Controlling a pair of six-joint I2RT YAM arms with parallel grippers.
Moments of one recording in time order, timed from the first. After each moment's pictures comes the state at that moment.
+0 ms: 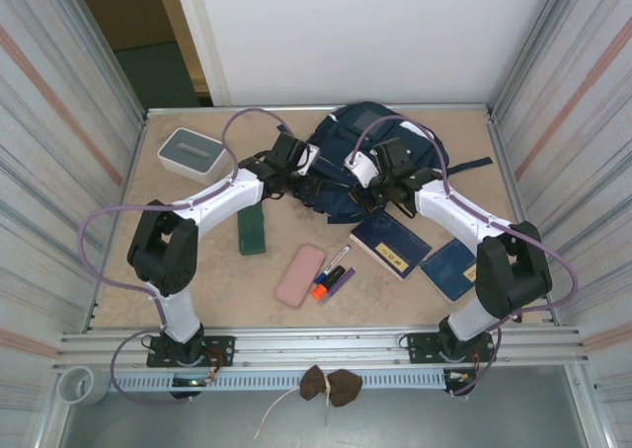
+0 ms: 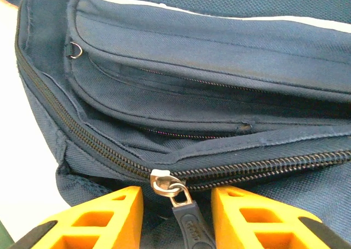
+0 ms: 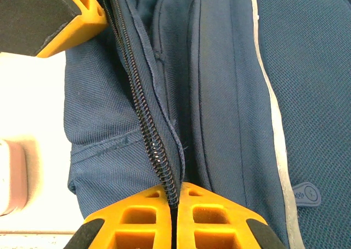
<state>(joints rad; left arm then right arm) -0.60 1.81 1.39 -0.50 0.03 -0.12 0.45 1.56 1.12 -0.42 -0.23 -0.35</state>
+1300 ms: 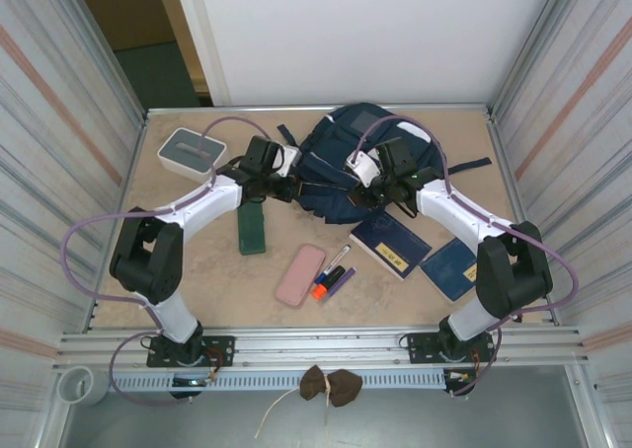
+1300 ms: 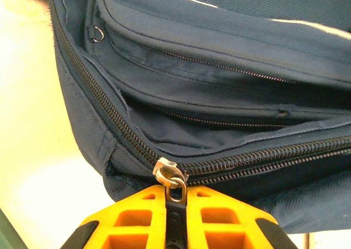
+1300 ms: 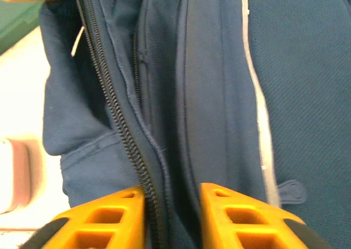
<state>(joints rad) -0.48 1.70 1.22 -0.37 0.23 -0.12 0.44 1.56 1.12 -0.43 -0.26 -0.35</state>
